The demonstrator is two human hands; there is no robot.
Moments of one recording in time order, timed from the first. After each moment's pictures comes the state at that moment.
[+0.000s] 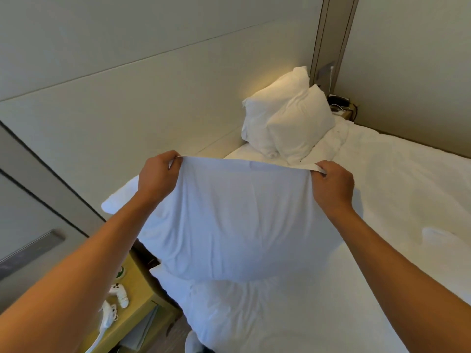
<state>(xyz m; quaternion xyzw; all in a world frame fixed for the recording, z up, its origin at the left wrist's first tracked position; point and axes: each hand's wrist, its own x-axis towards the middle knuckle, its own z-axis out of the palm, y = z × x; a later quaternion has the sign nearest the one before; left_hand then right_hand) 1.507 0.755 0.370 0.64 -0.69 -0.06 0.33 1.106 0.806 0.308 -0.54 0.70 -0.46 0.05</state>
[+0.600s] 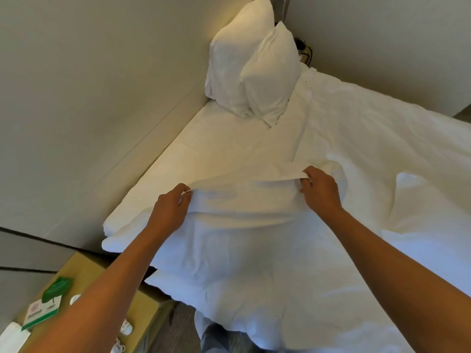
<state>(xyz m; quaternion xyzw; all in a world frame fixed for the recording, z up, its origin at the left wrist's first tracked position) 1.623 0.632 0.189 0.57 -0.72 -0.35 0.17 1.241 0.734 0.199 -0.48 0.83 -0.26 0.11</state>
